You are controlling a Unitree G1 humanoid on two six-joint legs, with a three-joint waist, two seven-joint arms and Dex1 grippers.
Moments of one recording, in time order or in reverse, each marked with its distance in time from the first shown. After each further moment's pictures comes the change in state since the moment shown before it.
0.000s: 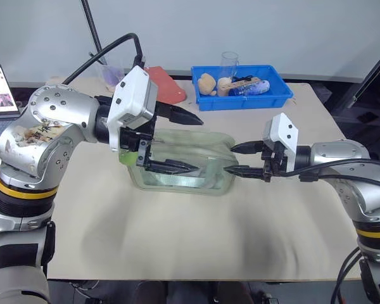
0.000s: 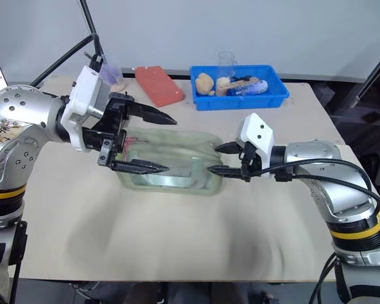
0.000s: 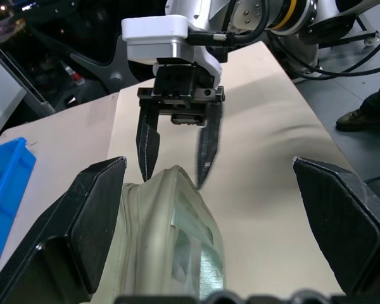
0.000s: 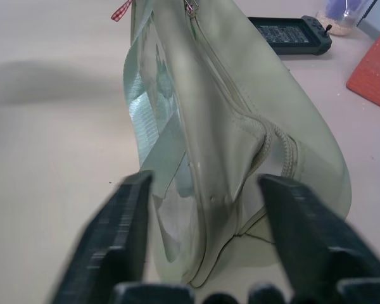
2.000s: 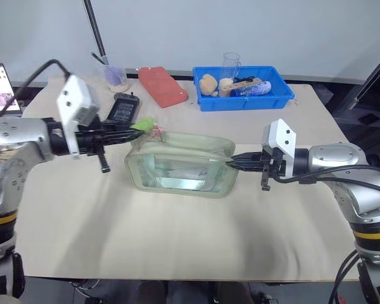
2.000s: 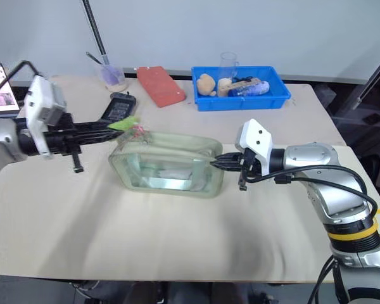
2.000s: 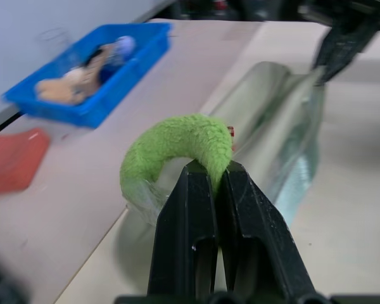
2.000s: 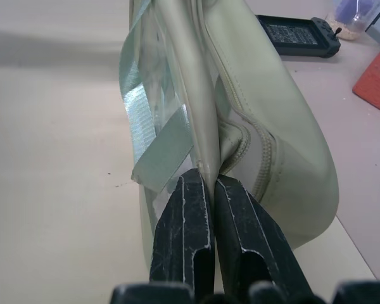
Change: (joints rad) left arm 0.282 0.121 0.179 0.027 0.032 0.044 0.225; right arm 0.018 0.021 0.013 0.032 -0.062 -0.078 0.043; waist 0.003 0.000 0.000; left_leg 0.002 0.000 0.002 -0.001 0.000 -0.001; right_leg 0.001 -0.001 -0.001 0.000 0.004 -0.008
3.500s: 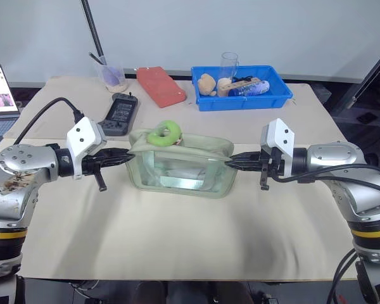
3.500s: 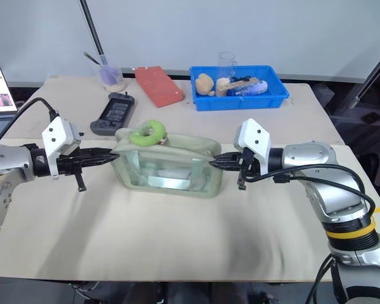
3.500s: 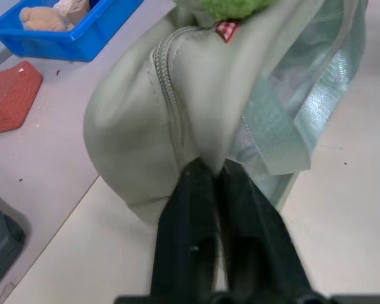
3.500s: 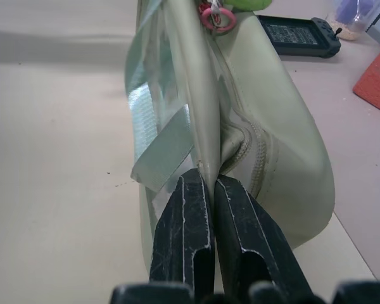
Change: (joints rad) left arm 0.204 -0.021 0.028 0.123 0.201 -0.206 -0.040; right arm -0.007 0.003 0.005 0.009 0.000 0.001 0.018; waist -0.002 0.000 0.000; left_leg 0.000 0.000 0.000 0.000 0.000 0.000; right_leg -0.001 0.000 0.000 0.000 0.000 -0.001
